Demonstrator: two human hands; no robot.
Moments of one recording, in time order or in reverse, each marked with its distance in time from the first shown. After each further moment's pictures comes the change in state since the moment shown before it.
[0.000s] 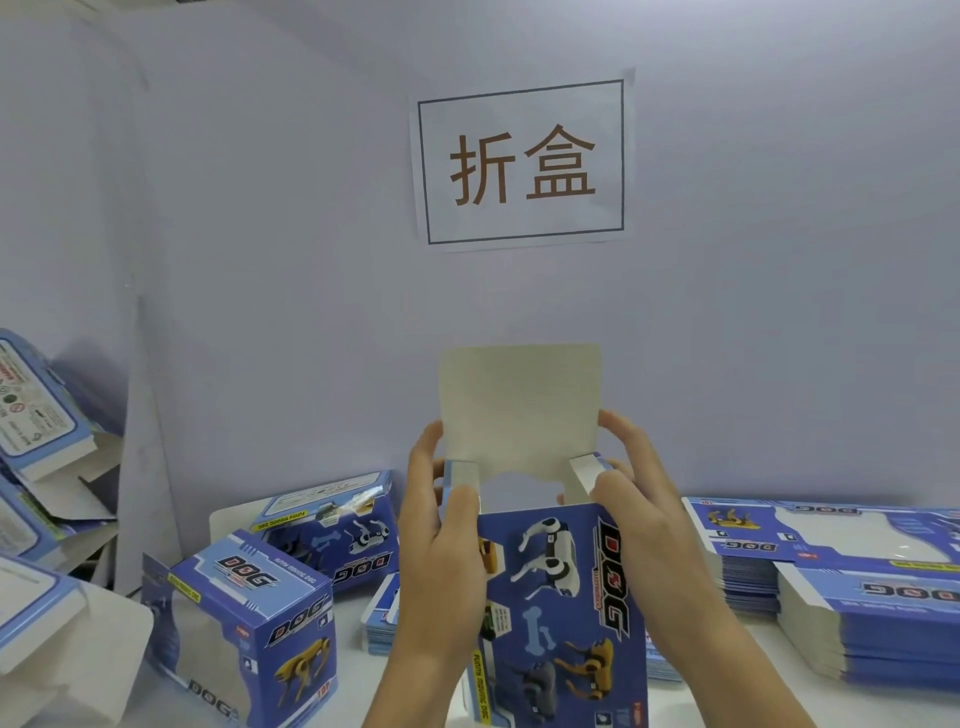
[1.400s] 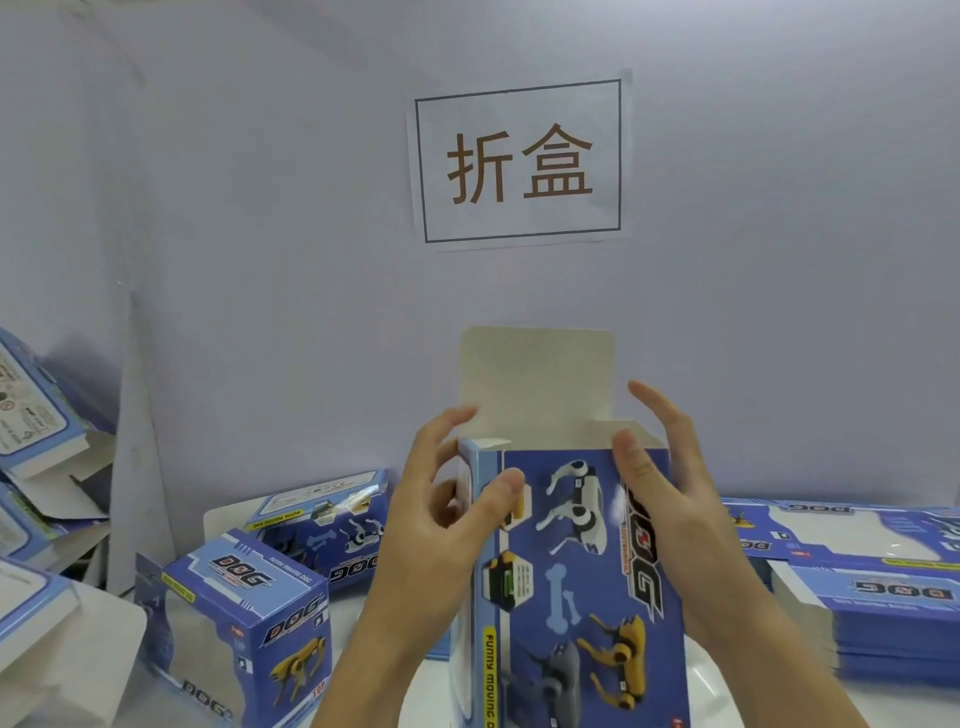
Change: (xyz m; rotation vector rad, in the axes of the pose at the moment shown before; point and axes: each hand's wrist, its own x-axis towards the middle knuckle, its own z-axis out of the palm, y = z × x) left_hand 0.007 0.017 -0.019 0.151 -0.271 0.068; right_hand 0.000 -0.009 -0.020 0.060 0.019 -0.100
